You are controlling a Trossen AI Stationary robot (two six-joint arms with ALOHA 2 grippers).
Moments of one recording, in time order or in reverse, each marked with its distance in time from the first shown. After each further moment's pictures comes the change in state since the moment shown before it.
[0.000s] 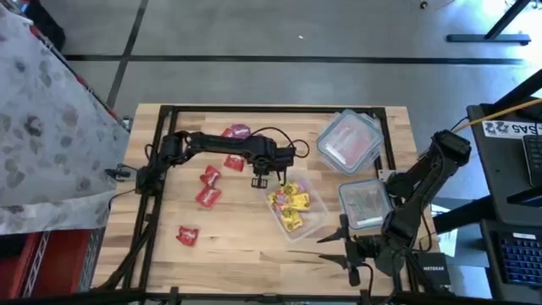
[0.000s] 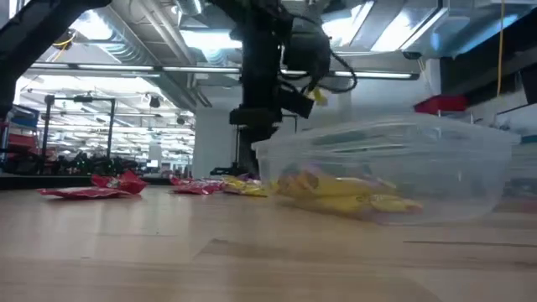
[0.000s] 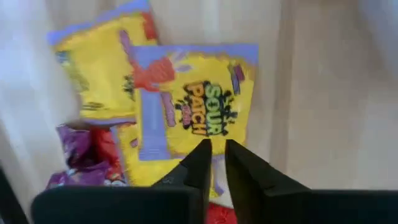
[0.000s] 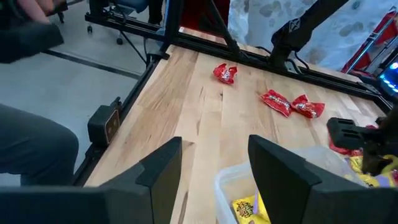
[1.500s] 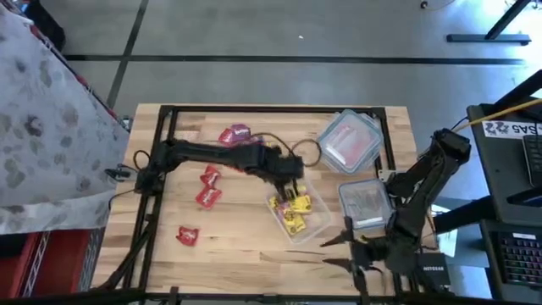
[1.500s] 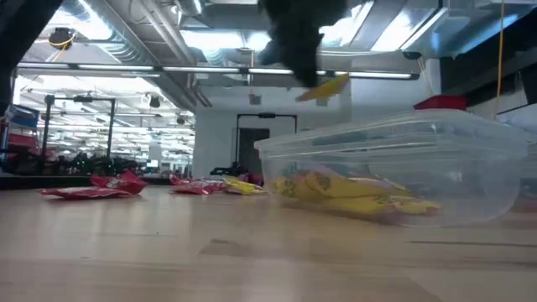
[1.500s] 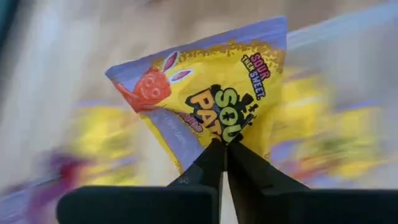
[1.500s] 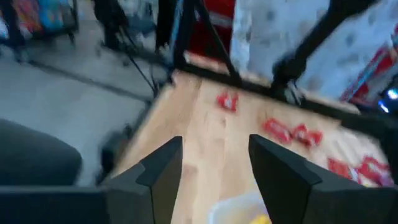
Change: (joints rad) left arm -0.209 -0.066 0.264 0.148 0.075 -0.590; right arm 0.059 -0.038 0.002 0.140 0.057 -0.160
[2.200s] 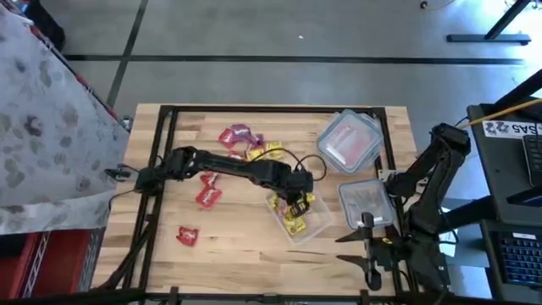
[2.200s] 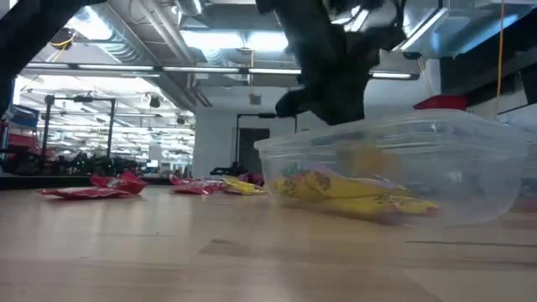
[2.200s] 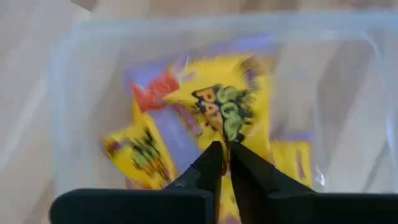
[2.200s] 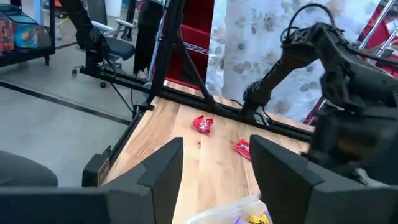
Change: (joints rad) left arm 0.010 0.165 -0.016 0.104 0.112 -0.241; right arm 0.105 -0.066 -0.001 -0.007 0.201 -0.055
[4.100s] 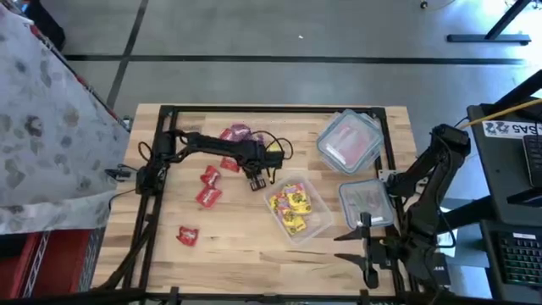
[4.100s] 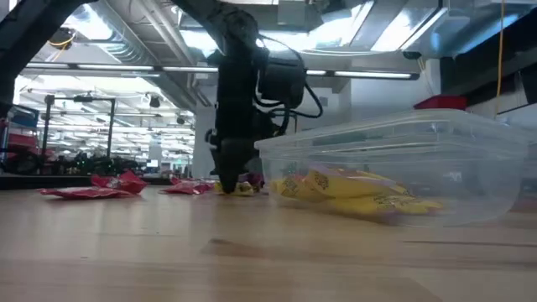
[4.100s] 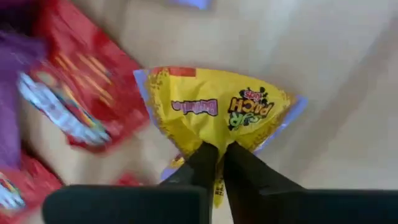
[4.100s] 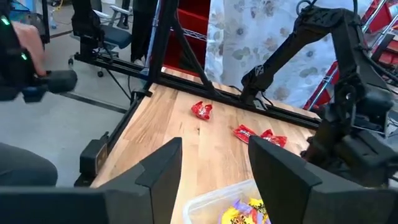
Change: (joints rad) left arm 0.180 -0.170 -0.484 -0.140 -0.174 0.284; right arm 0.000 0.008 -0.001 -0.098 0.000 0.107
